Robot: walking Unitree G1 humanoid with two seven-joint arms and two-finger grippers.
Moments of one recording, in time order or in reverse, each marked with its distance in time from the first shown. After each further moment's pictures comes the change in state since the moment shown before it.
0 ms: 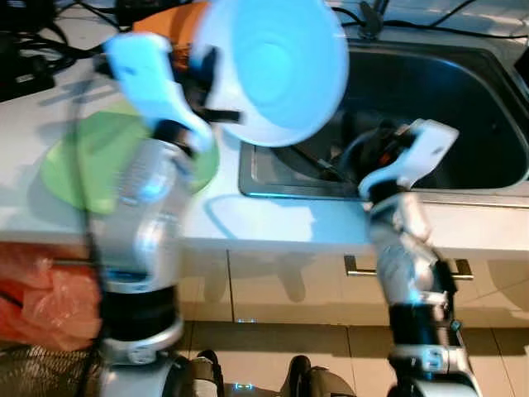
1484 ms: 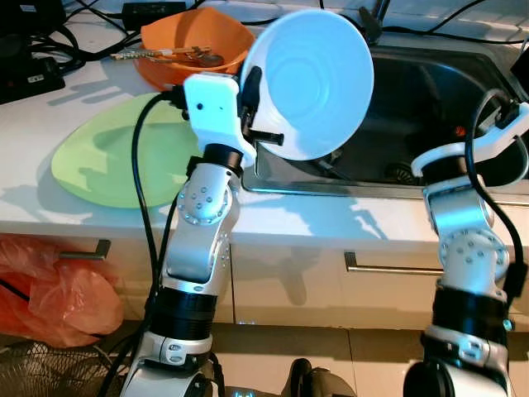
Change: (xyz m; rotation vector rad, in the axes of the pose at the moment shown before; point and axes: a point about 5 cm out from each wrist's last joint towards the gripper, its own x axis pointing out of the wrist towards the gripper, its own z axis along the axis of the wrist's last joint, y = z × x) left arm 0.006 -0.031 -0.040 0.127 -0.083 -0.007; right arm -0.003 -0.022 0.053 0.449 -0.053 0.144
